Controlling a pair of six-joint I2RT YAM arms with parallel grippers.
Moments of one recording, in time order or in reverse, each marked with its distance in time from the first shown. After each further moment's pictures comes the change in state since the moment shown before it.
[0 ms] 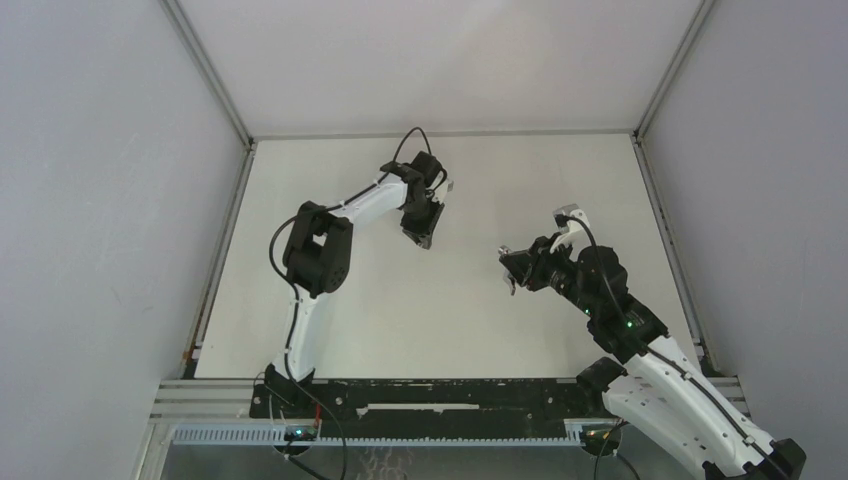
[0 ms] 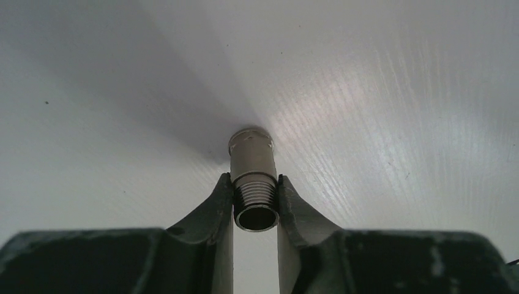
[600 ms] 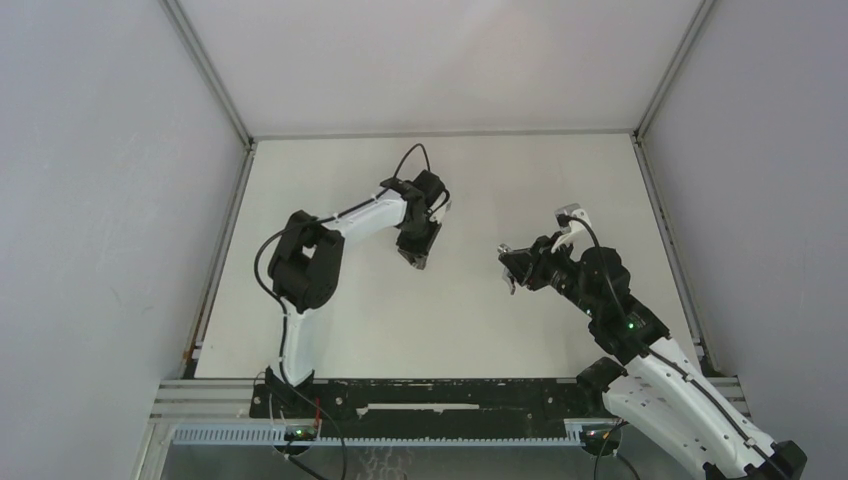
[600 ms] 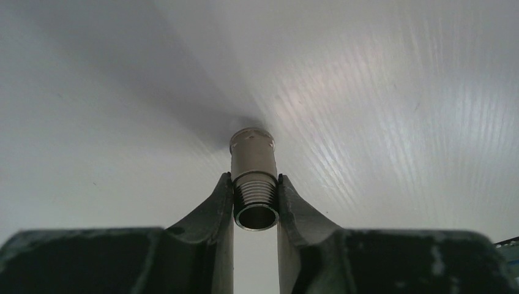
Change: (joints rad) left arm -0.052 -0.135 -0.190 -0.006 -0.047 -0.060; right arm 0.002 -0.014 0.000 0.014 -0.012 0.002
